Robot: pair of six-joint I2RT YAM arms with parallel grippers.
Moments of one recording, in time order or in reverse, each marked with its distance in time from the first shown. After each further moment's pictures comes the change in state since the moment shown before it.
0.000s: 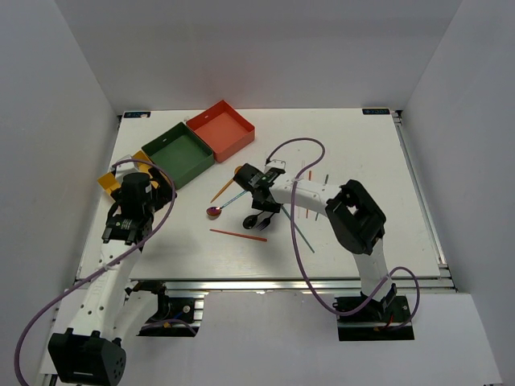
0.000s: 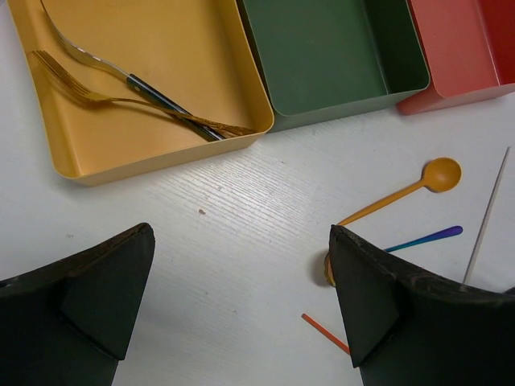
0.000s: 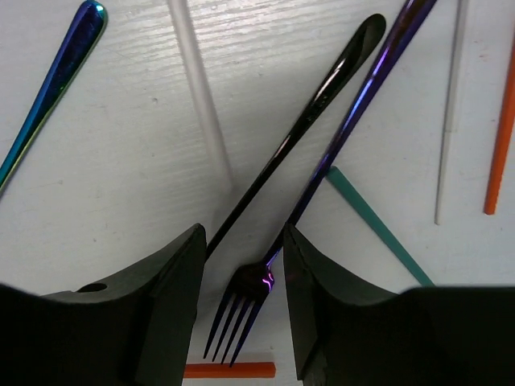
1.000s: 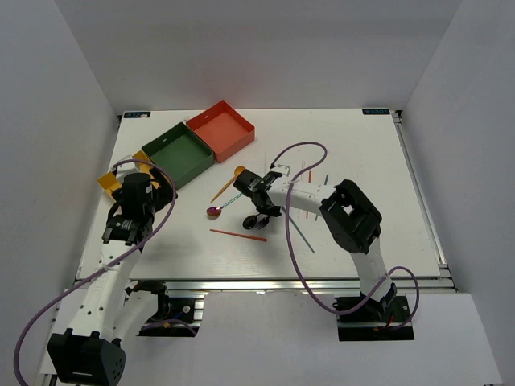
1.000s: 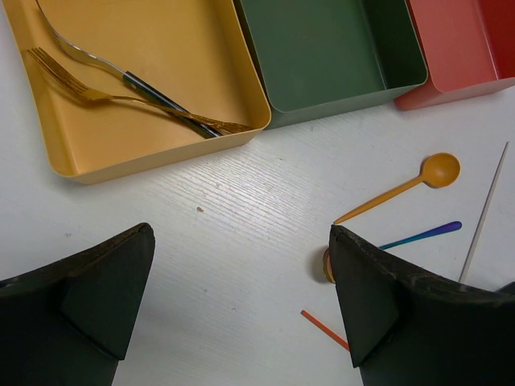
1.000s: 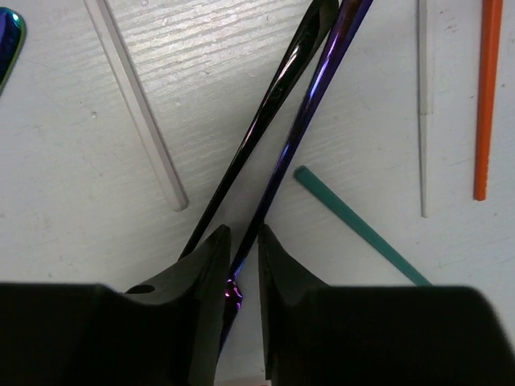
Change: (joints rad) left arm -0.013 -0.004 0.000 -0.004 0.003 0.001; right arm 0.005 0.036 -0.014 -0.057 0.074 0.114
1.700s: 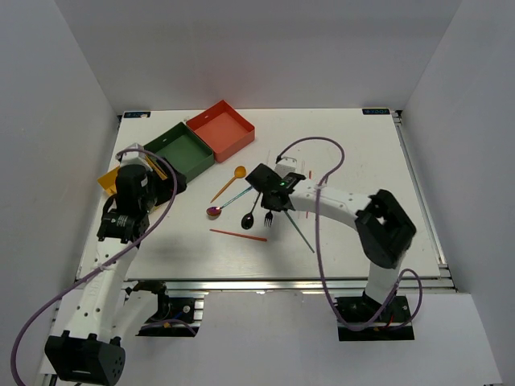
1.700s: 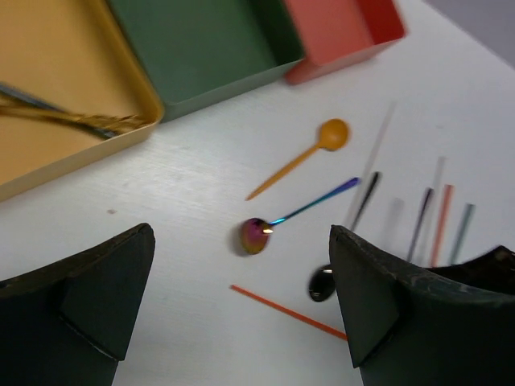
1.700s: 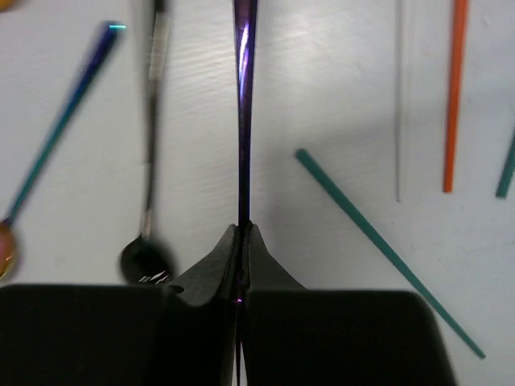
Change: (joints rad) left arm -0.002 0.006 0.066 0.002 0.222 -0.013; right arm 0.000 -0.203 -0.151 0.111 -0.028 -0.048
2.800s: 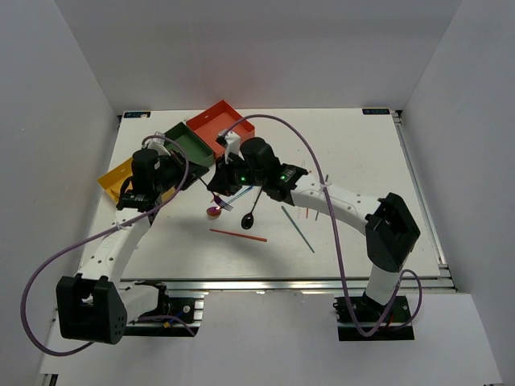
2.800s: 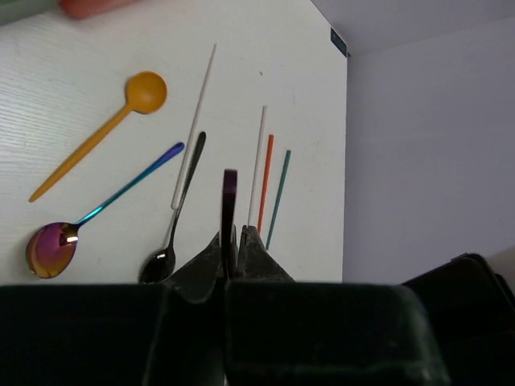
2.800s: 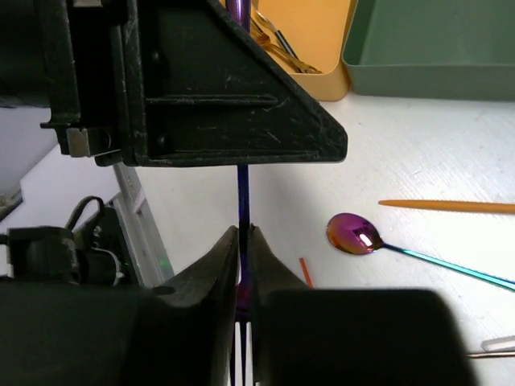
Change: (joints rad) left arm -0.007 0.297 0.003 0.409 0.531 -0.346; right arm 0.024 -0.111 0.085 0.655 -0.842 -0.728
